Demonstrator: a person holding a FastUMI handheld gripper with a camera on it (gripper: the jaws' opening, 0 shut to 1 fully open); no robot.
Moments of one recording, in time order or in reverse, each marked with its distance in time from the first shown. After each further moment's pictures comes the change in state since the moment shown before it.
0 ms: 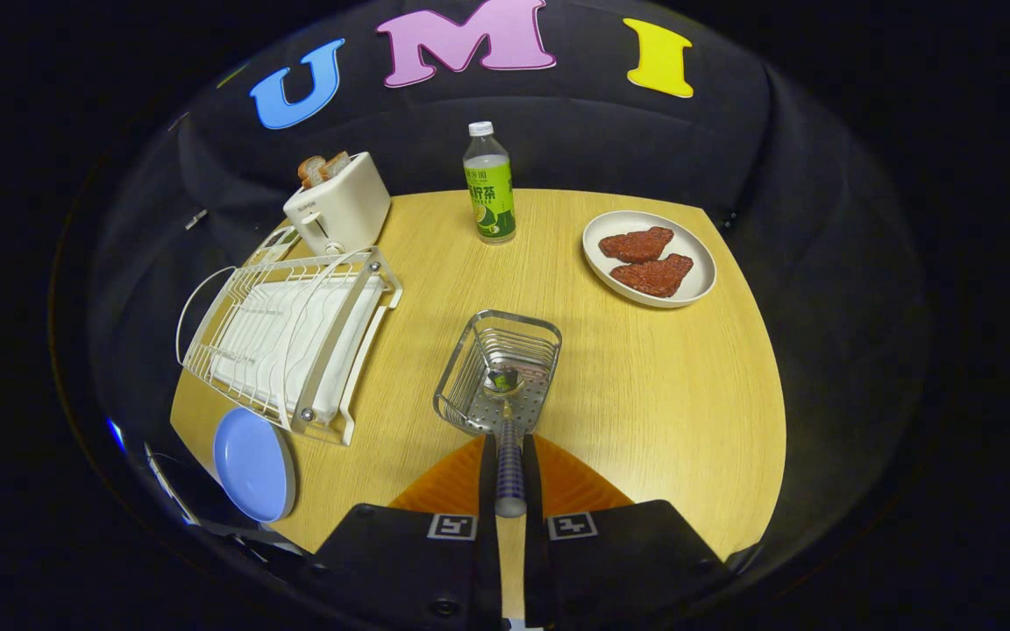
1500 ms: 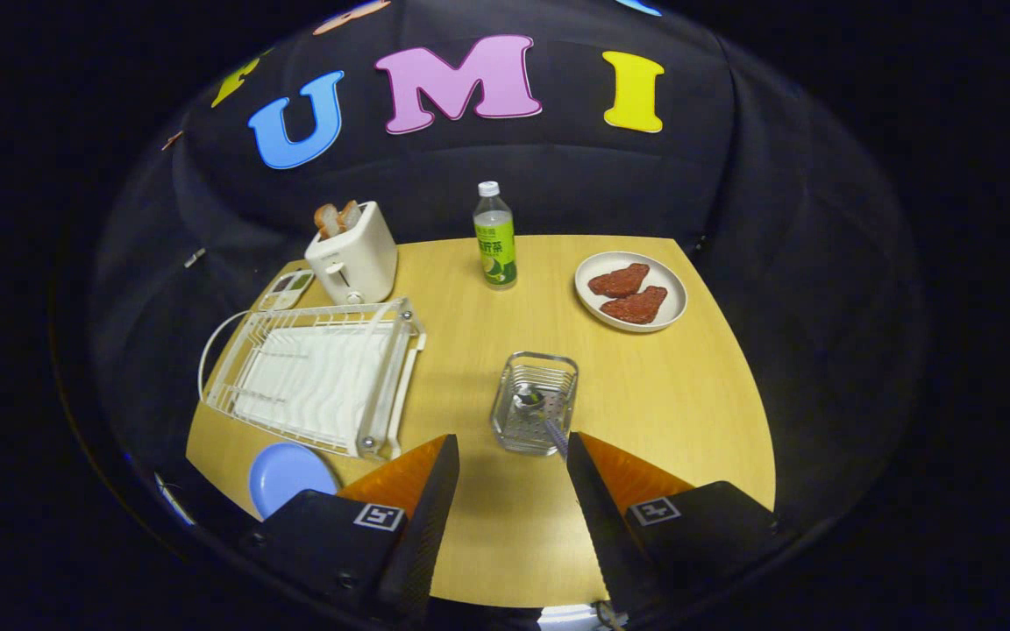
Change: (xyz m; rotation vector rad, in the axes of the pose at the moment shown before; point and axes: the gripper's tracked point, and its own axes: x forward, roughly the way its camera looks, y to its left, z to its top) arm -0.043 0.016 0.014 0.046 -0.110 -0.089
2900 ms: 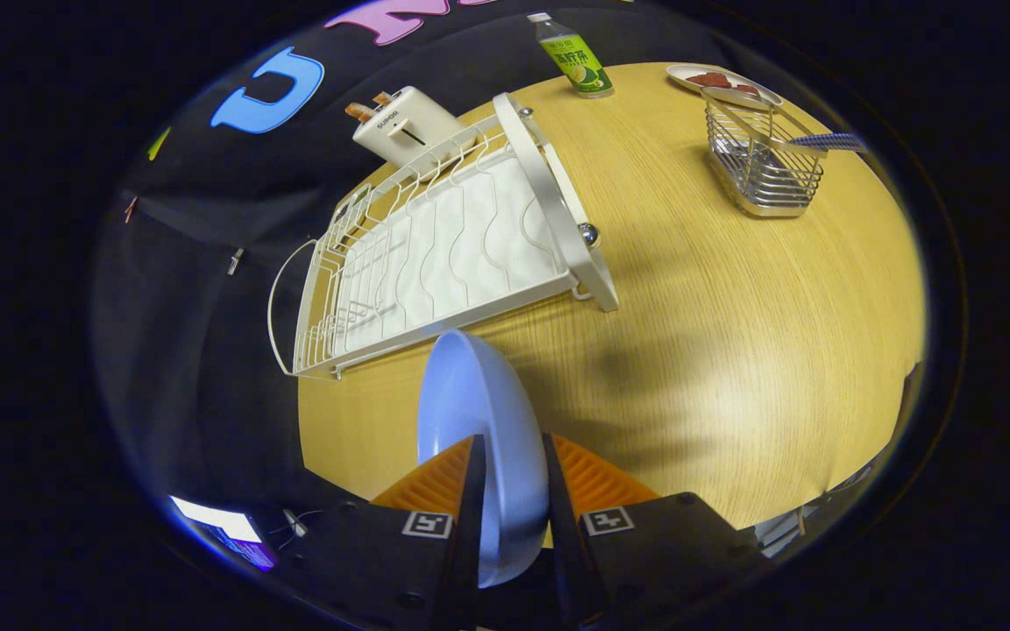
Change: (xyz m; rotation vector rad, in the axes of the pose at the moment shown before) arm 0.019 0.251 -0.156 0.386 0.361 0.323
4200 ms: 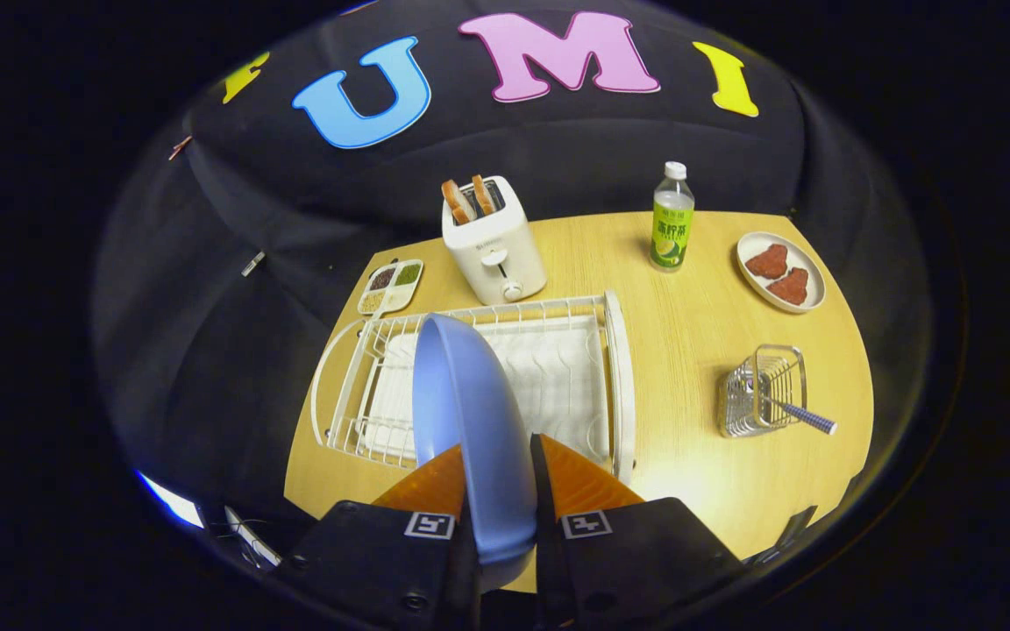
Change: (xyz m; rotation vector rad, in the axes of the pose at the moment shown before) arm -0.073 0.096 0.131 -0.281 -0.206 -0.077
